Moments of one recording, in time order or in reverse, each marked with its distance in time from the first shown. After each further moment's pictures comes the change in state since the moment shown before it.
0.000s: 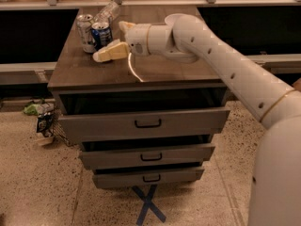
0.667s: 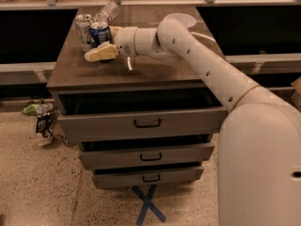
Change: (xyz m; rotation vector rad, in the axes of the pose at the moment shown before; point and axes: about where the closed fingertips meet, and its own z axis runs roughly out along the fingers) arm 0.025 -0.019 0.055 -0.044 -0.002 -0.013
